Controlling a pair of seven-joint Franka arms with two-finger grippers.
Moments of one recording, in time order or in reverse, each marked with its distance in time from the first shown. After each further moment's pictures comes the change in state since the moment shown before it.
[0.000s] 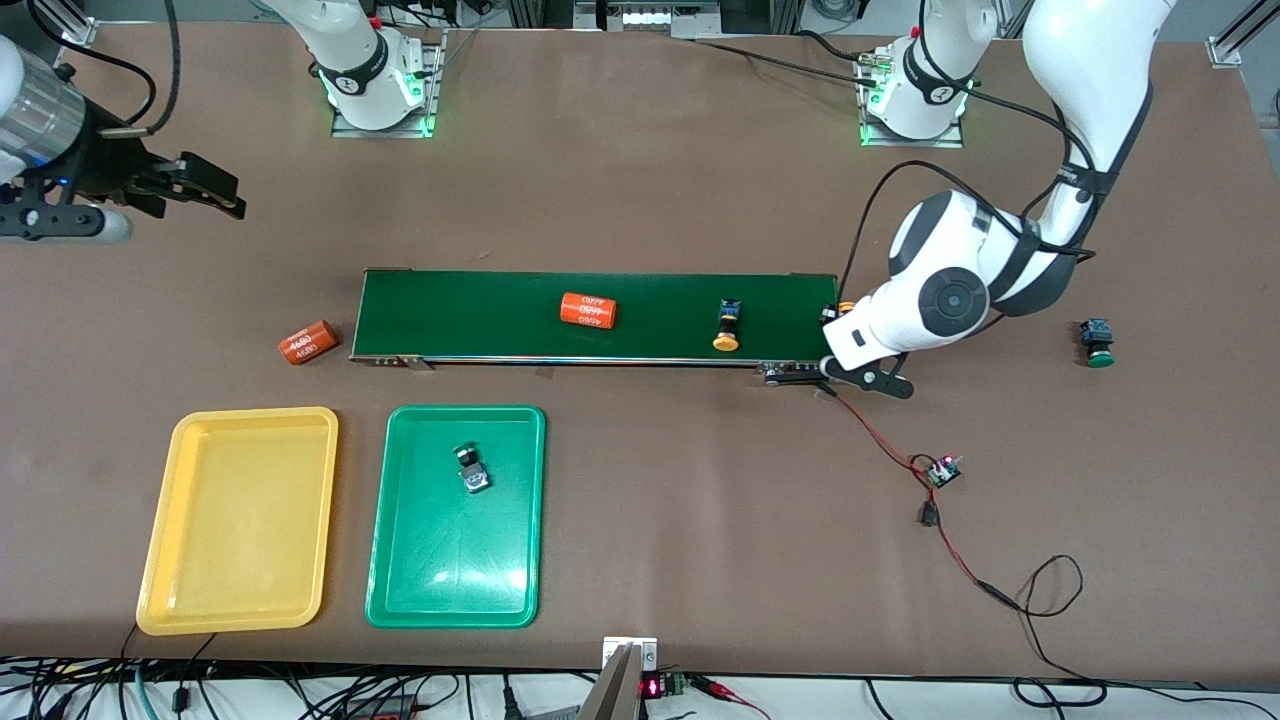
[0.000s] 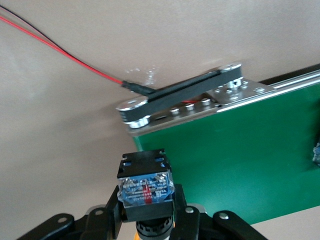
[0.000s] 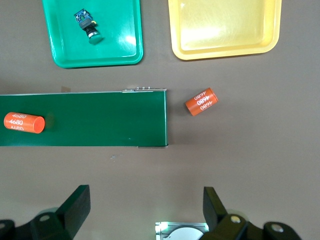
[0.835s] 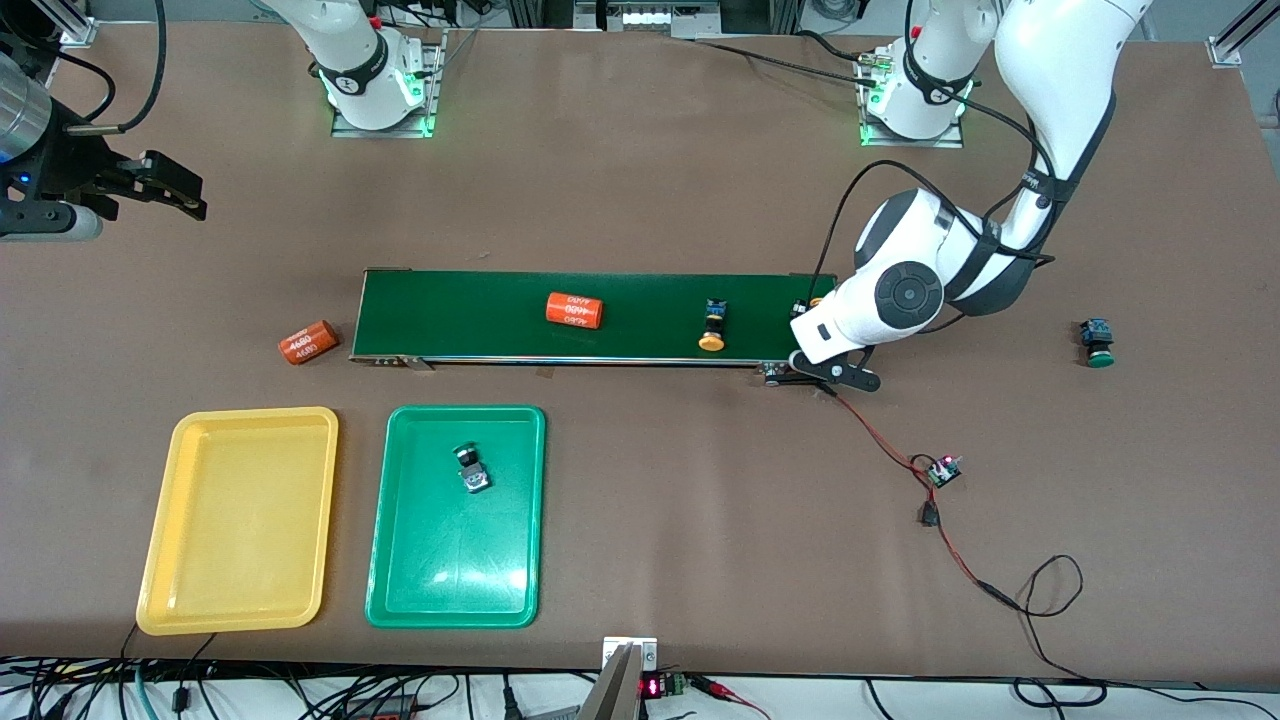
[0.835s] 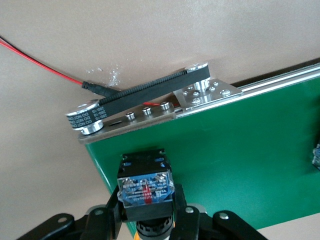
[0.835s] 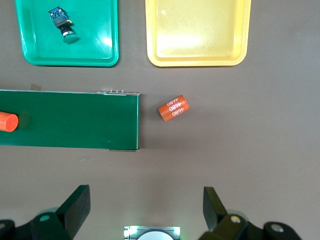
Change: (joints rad) left arm -0.050 0.035 0.000 0.000 0.000 0.035 -0.043; right arm 0.000 0.000 -0.017 0.007 -0.102 0.003 -0.088
